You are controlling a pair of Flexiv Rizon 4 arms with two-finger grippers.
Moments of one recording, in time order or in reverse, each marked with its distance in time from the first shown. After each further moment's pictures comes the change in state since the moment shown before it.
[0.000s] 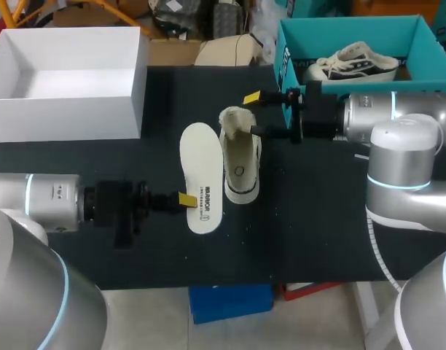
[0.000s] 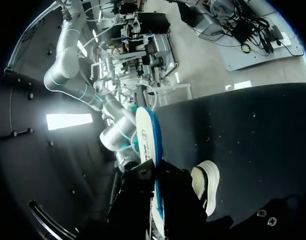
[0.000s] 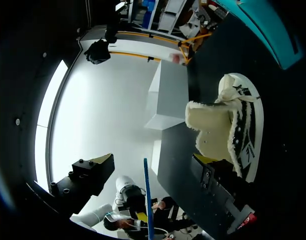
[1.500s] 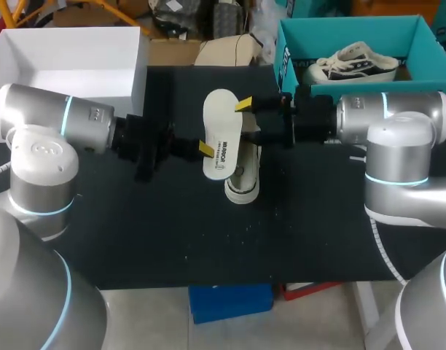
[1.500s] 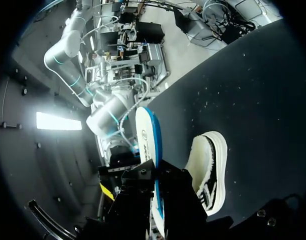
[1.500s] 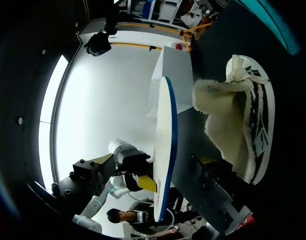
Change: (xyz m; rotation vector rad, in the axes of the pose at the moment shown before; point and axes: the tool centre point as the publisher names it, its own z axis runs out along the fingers) left arm 0.005 0.104 0.045 0.143 0.098 -0.023; right arm 0.005 -0.025 0.016 0.099 0.034 0.024
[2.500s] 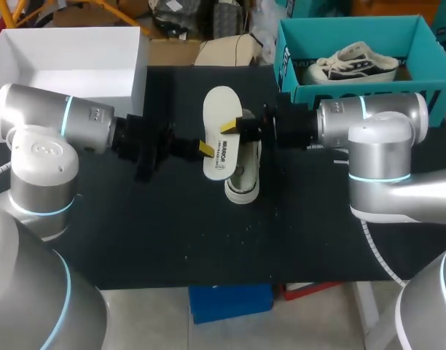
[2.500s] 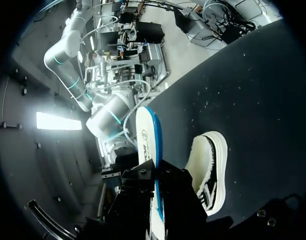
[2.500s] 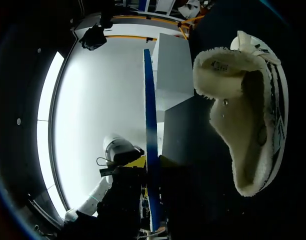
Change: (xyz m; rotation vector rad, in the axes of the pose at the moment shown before) left arm 0.000 0.000 0.000 -0.001 0.000 0.000; right arm -0.011 -0.014 0.033 0.056 -0.006 0.022
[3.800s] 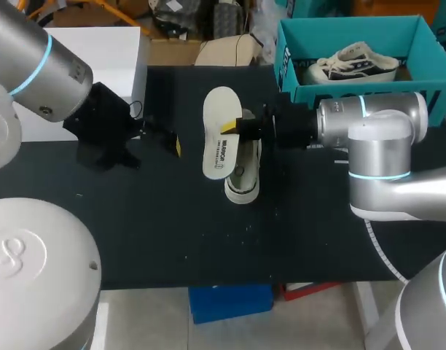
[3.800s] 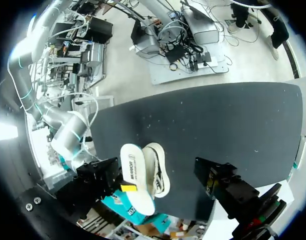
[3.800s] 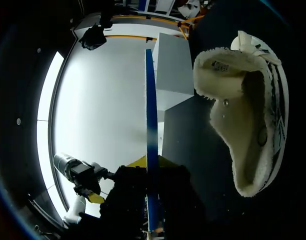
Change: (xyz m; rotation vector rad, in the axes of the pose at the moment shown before) left arm -0.049 -0.062 -0.108 -0.001 0.727 0.026; right arm 0.000 0.001 0.001 0.002 -0.002 0.000
